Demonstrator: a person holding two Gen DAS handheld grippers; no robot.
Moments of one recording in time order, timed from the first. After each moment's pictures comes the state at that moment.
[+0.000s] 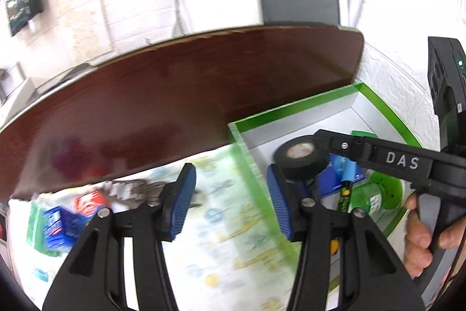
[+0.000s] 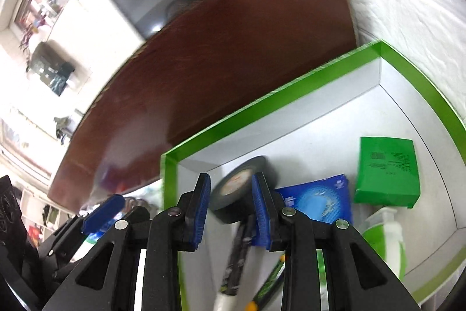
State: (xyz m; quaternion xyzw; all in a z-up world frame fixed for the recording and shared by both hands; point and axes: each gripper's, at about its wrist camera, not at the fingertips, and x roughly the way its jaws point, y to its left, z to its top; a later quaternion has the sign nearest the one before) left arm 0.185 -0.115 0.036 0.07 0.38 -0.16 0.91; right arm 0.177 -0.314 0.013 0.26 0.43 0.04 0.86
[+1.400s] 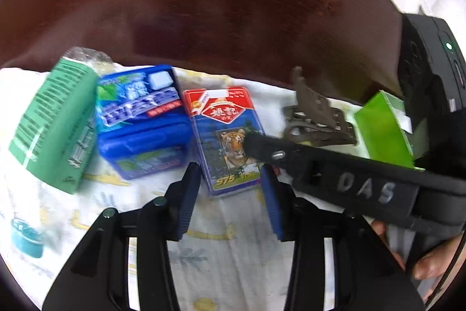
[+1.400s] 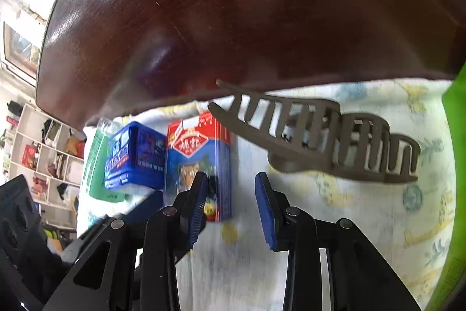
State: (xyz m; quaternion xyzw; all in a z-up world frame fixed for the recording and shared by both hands) left arm 0.197 0.078 -0.058 -0.11 0.46 -0.12 0.87; right arm 0.238 -0.041 -0.060 0.15 0.56 0.17 0.80
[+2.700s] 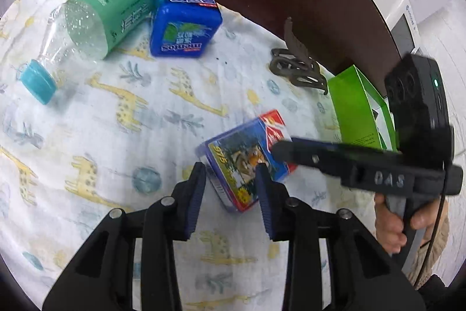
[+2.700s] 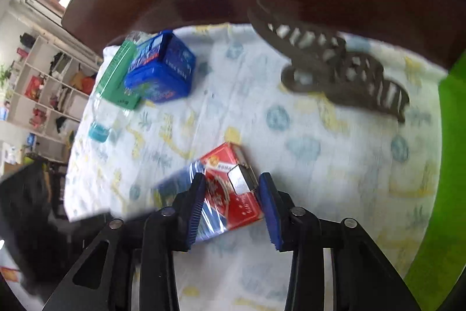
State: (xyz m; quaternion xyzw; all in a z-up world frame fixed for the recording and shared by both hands) left arm 0.121 0.078 -0.067 -0.22 0.51 -0.13 0.82; right arm 0.182 -0.052 -0.054 0.06 0.62 0.26 0.74
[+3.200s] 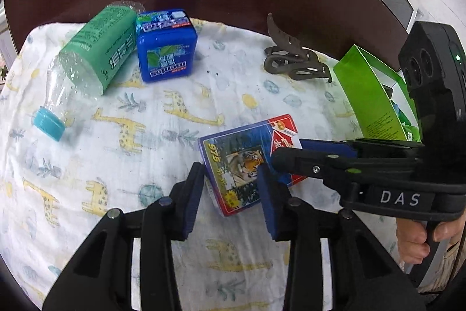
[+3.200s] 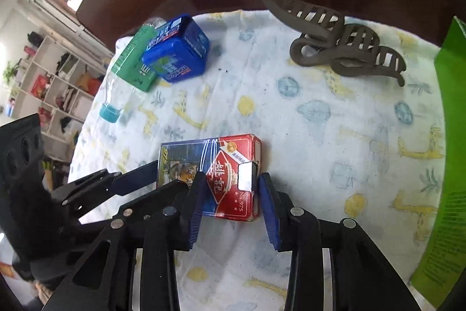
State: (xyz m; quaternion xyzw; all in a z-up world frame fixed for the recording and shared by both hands) left arm 0.123 0.054 -0.050 -0.09 0.48 -0.11 0.87; right arm 0.152 -0.056 -0.051 0.06 0.59 0.26 0.76
